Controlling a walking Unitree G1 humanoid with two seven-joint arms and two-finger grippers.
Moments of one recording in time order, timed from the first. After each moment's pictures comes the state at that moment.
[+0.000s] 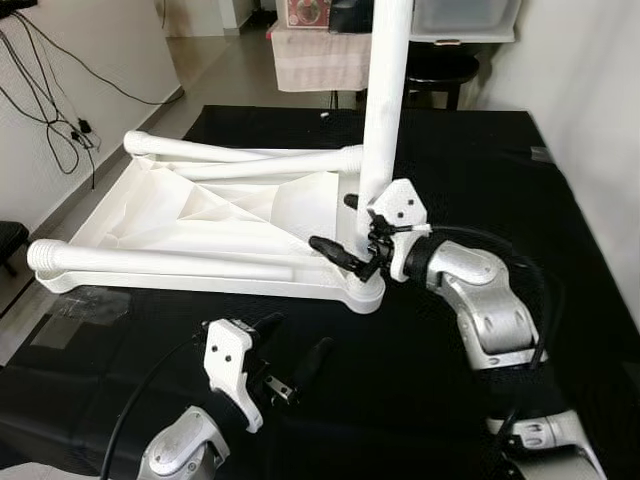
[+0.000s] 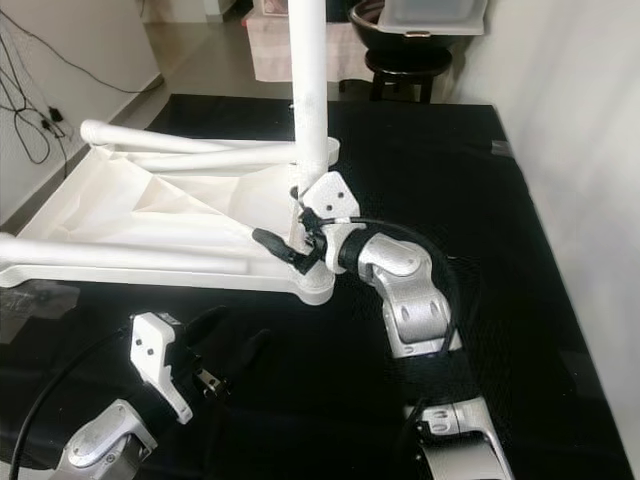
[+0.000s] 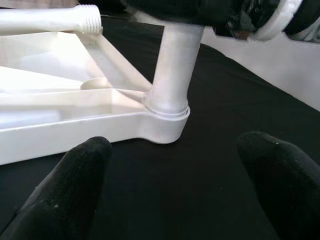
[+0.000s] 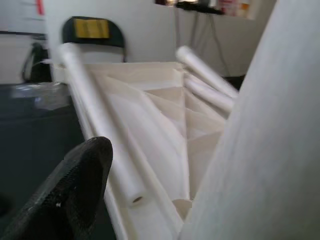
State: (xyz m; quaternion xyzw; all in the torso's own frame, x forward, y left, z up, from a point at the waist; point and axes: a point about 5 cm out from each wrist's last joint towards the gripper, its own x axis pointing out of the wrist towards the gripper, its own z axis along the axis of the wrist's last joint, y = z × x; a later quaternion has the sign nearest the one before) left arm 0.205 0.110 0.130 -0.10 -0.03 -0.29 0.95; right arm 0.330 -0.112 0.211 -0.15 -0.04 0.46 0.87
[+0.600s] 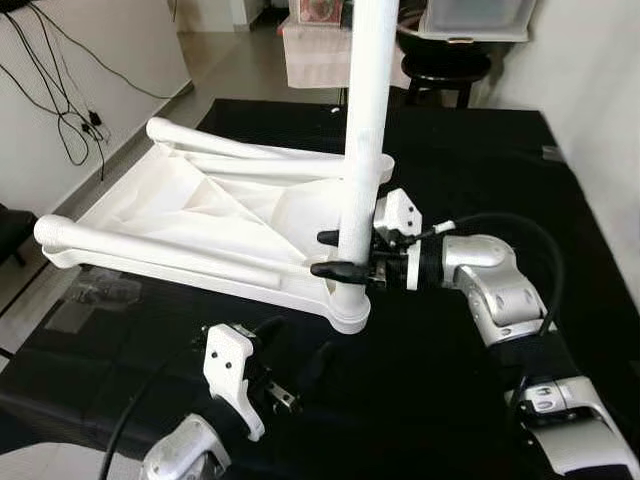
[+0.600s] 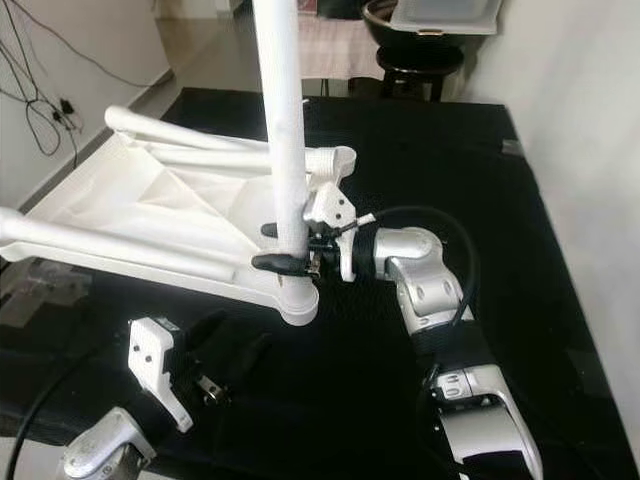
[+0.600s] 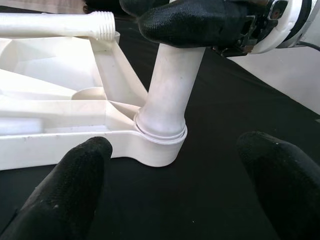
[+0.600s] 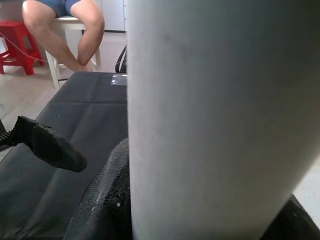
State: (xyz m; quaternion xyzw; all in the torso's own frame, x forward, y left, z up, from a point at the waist) left arm 0.197 0.108 0.135 -0.10 -0.03 -0.29 0.95; right arm 0.337 -0.123 0.209 -0.15 -0.01 0.58 0.80
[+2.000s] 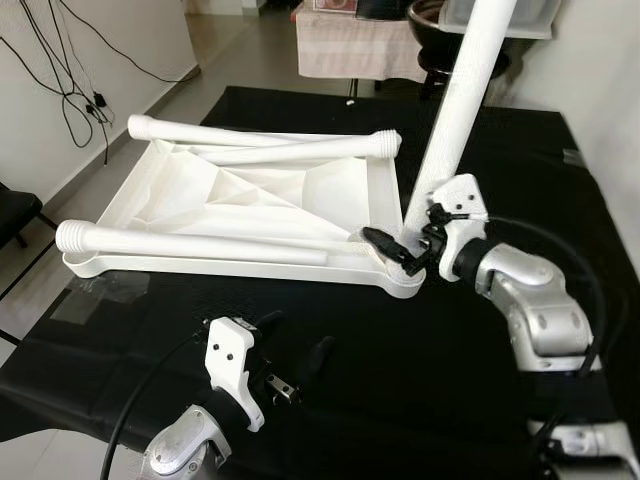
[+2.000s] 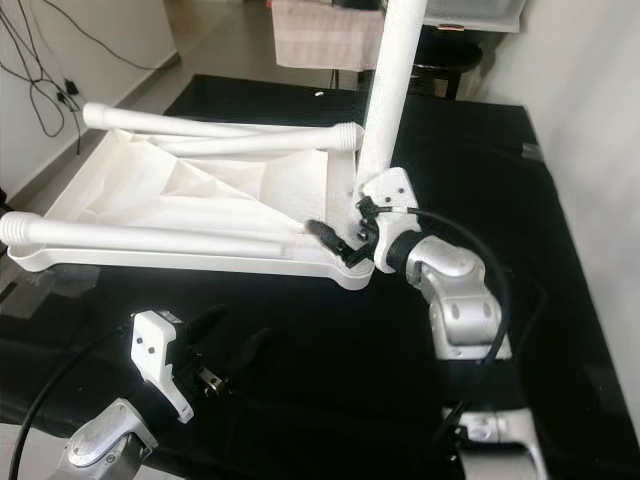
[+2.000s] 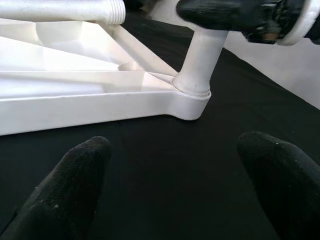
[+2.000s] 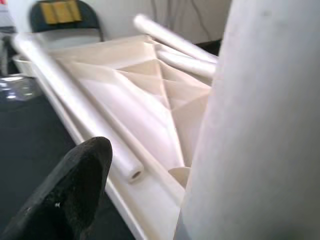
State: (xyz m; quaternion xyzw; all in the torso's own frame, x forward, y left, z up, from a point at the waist) left arm 0.204 0.107 0.133 -0.10 -0.03 -0.29 0.95; right arm 0.328 -0.171 0.218 -0.11 0.00 0.38 0.92
